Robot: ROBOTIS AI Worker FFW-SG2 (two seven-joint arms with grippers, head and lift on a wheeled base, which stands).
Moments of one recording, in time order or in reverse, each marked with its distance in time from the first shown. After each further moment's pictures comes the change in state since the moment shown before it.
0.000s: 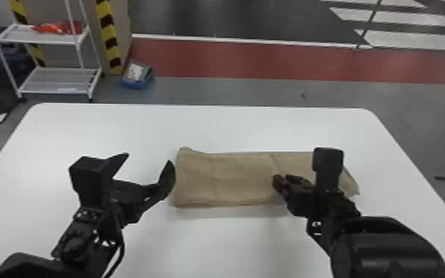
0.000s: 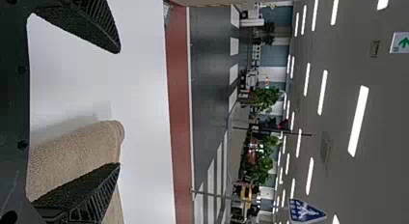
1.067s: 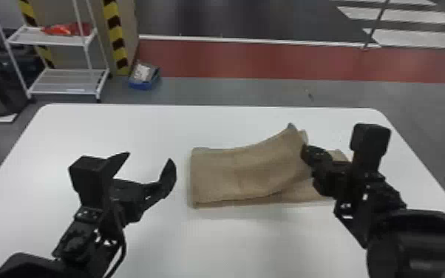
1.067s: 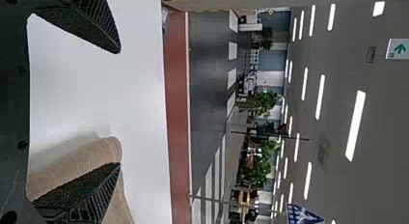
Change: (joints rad) left arm 0.019 0.001 0.024 -0.024 0.003 0.002 0.000; right arm 0.036 -0.009 -0.060 -0.214 -0.024 -0.010 0.025
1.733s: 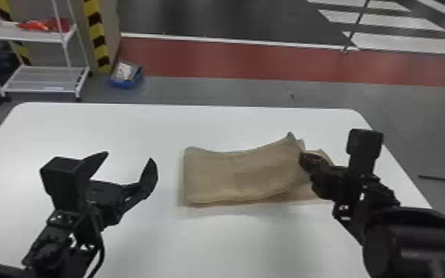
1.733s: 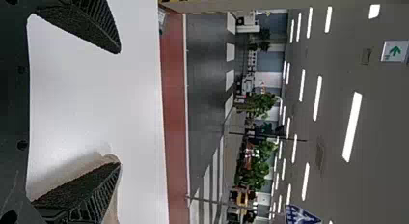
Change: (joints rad) left arm 0.017 0.001 0.003 -0.031 -0.004 0.007 0.010; right arm -0.018 -0.040 -0.081 0.038 -0.009 0.045 0.046
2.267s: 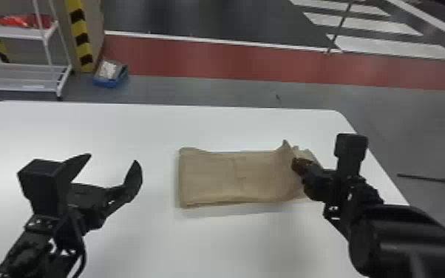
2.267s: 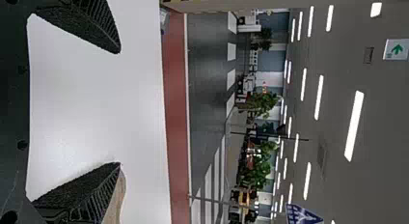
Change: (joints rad) left arm 0.003 -0.001 -0.004 -0.003 -0.007 0.005 -0.001; right arm -0.025 -0.032 -0.019 0.089 0.020 -0.023 0.020
